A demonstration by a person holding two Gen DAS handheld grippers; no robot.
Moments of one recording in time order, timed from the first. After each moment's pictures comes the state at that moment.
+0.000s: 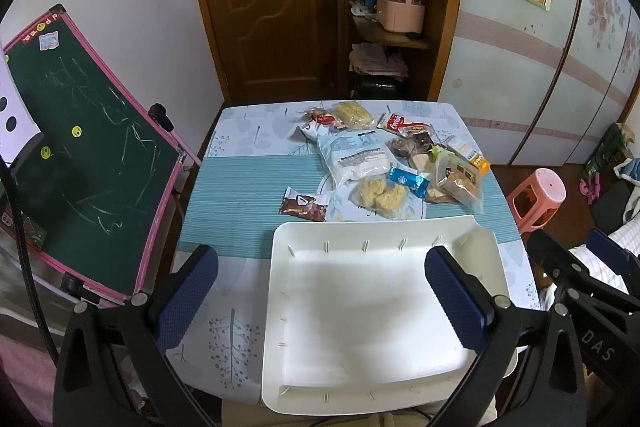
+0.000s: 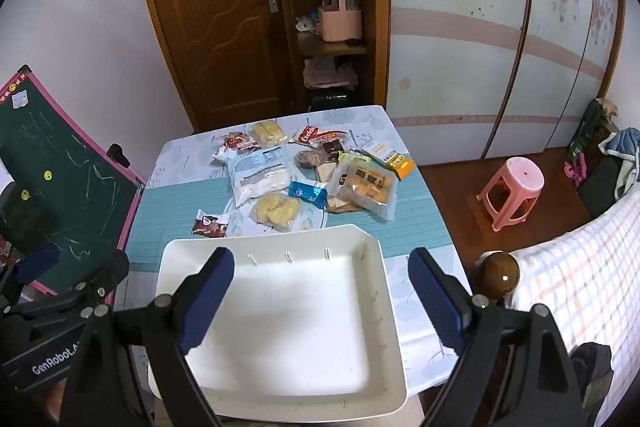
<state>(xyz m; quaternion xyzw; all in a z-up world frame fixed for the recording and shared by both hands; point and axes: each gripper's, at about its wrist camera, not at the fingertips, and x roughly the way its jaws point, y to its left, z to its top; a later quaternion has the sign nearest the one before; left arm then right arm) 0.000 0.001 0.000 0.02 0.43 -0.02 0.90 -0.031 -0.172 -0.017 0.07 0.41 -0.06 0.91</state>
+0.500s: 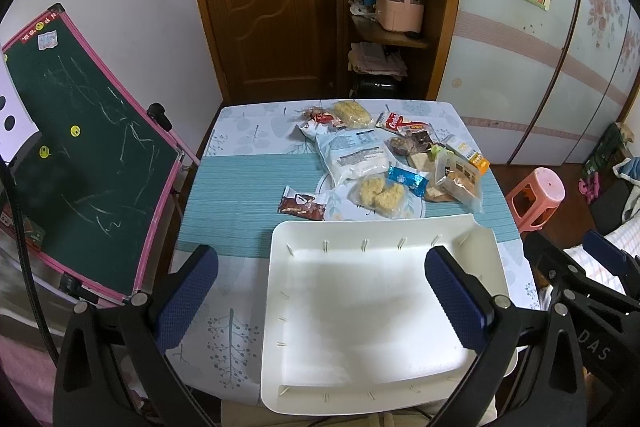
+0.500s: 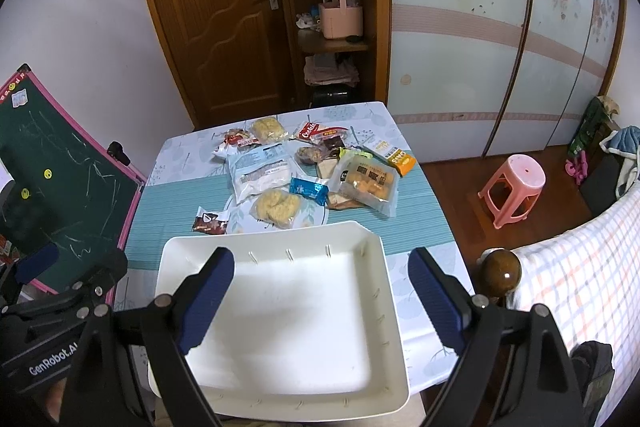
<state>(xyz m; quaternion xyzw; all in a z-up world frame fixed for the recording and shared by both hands) -0.004 -0.004 -0.004 0.02 0.43 -0.02 0.90 -0.030 -0.172 -0.018 0.07 0.41 -0.06 0.91</state>
